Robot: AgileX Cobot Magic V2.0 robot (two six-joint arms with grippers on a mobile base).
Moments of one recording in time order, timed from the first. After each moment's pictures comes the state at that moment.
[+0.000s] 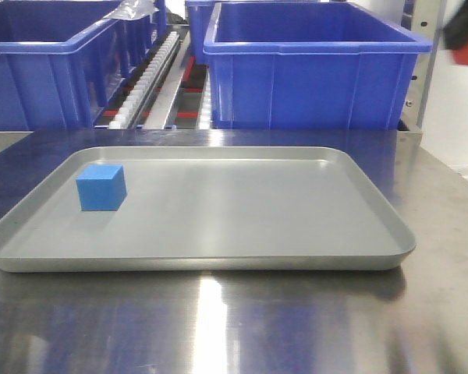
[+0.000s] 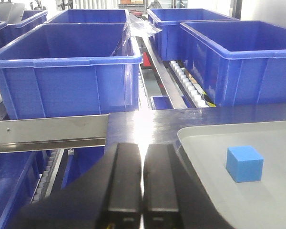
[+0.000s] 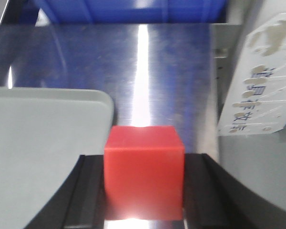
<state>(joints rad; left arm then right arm) -0.14 -0.01 0.01 -0.07 0.04 0.09 0.19 1.10 -0.81 -0.01 0.35 0.24</state>
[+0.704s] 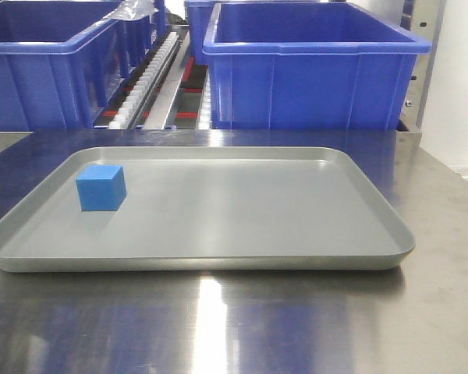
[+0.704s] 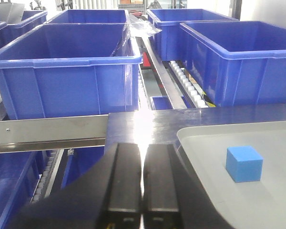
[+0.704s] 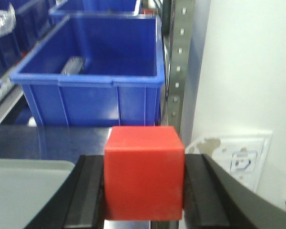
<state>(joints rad) -0.14 -0.01 0.01 -0.07 0.04 0.09 0.09 0.41 -0.46 -0.17 0.18 0.24</state>
